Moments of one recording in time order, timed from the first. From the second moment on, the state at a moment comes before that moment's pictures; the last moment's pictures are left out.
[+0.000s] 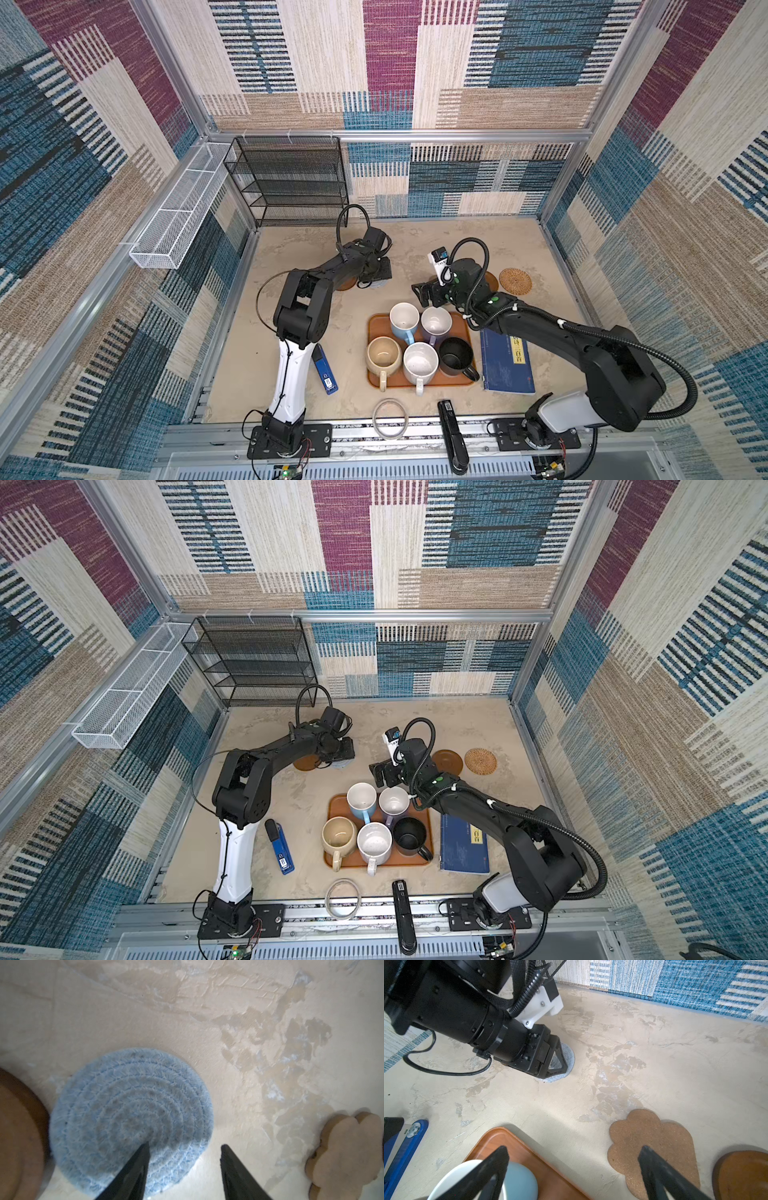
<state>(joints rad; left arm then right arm) -0.43 2.20 1.72 -0.62 0.06 -0.50 0.59 1.46 0.87 0.04 -0.04 0.14</state>
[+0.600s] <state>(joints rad) -0.43 1.75 1.47 -0.63 0.11 -0.47 0.59 1.23 0.74 0.13 0.09 0.20</state>
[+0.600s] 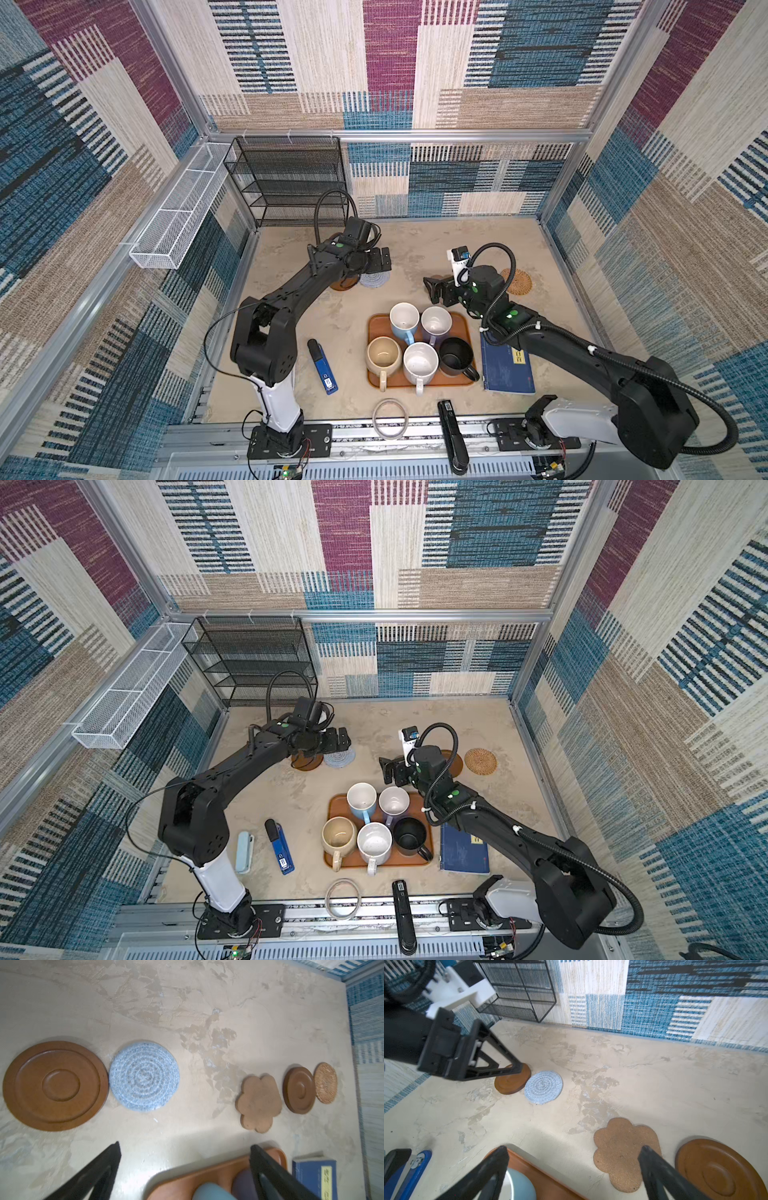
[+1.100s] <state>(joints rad) -0.46 1.47 1.19 -0.57 0.26 -0.47 0.39 1.40 0.86 0.08 0.07 0.31</state>
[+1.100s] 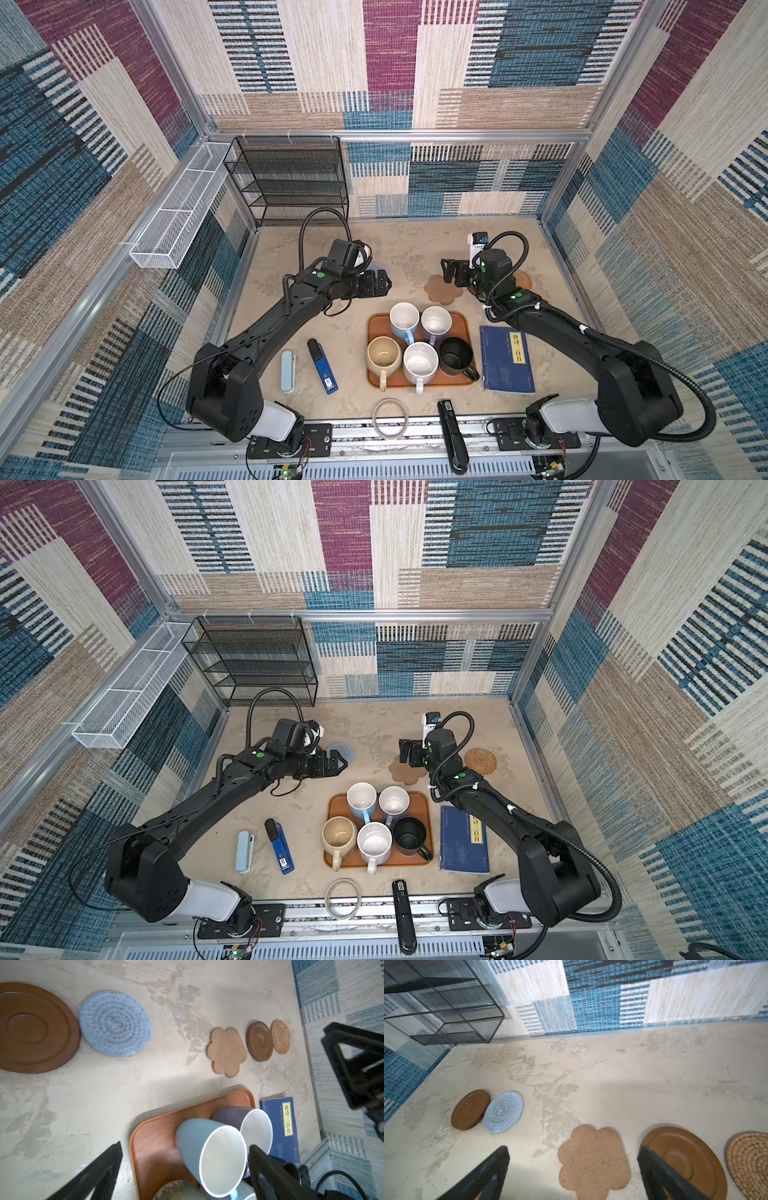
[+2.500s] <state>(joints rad) -0.51 1.49 1.14 -0.51 0.18 -0.49 0.41 1.93 1.15 -0.21 0.17 0.33</state>
